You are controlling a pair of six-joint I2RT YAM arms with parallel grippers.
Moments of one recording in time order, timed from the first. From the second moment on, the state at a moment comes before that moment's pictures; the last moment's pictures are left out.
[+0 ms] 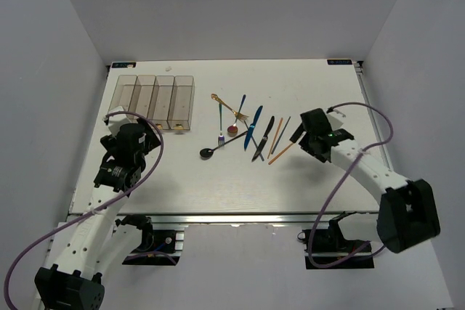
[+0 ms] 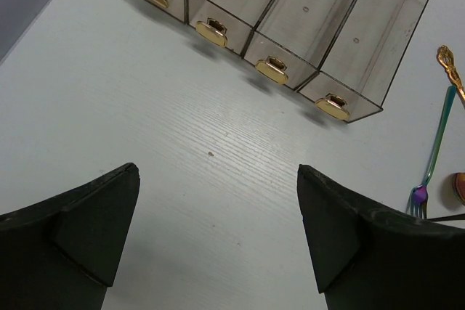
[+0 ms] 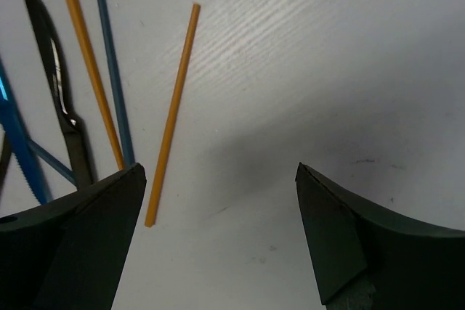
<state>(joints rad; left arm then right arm) -0.24 0.78 0.73 -0.52 -0.56 -0.49 0.40 1.24 0.83 -0.54 0.37 0.87</state>
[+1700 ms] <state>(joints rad) -0.25 0.82 0.73 -0.51 -0.47 -0.48 0.57 1.58 0.84 -0.49 0.45 1.16</state>
